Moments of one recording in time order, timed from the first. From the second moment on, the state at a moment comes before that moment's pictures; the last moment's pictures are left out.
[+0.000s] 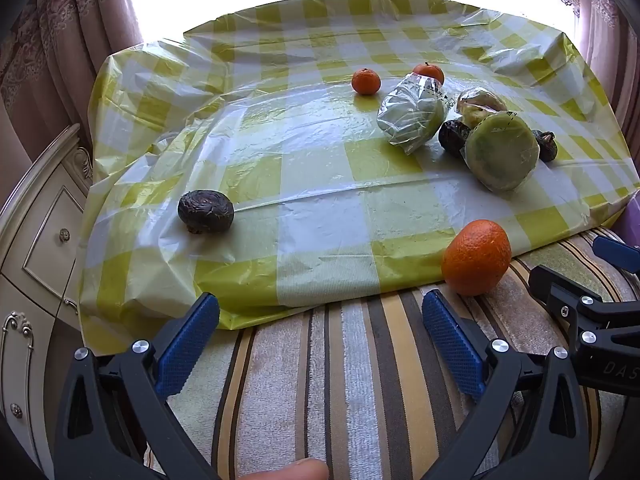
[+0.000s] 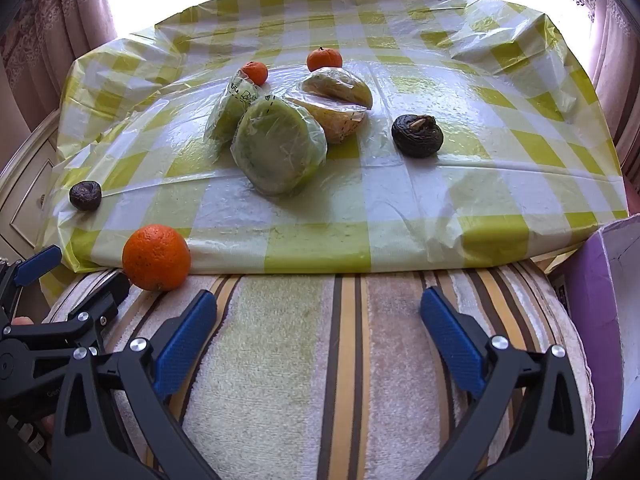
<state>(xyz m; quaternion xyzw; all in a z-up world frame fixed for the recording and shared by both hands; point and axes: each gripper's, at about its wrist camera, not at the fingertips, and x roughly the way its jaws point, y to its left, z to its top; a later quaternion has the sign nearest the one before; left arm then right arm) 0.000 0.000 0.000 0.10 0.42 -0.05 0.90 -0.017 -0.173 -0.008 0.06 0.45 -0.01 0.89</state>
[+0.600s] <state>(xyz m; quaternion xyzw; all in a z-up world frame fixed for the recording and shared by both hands) -0.004 0.008 0.005 0.07 0.41 -0.07 0.91 -0.011 -0.175 -0.006 0.06 0.48 0.00 0.88</state>
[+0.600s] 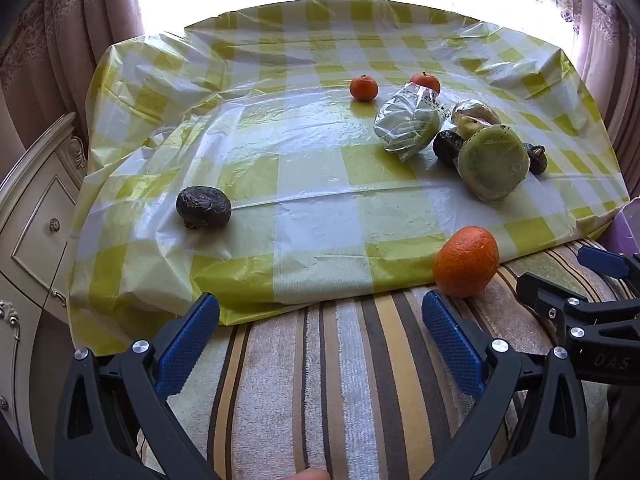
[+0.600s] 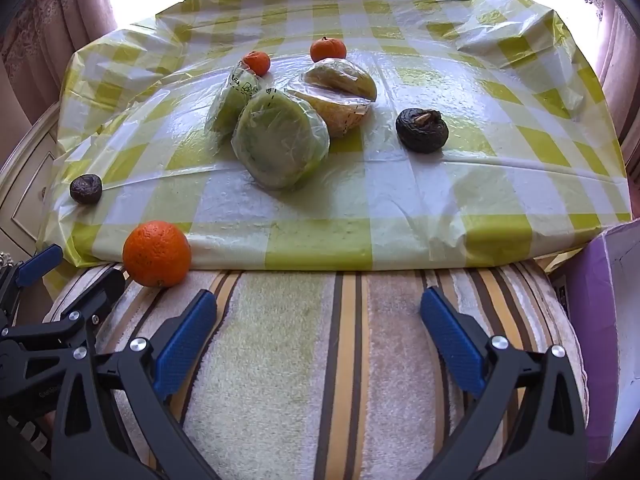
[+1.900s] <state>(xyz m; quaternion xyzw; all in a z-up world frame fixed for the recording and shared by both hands) 0.001 -0.014 0.017 0.01 0.43 -0.22 0.88 0.006 -0.227 0.008 0.05 0.47 0.01 0.88</state>
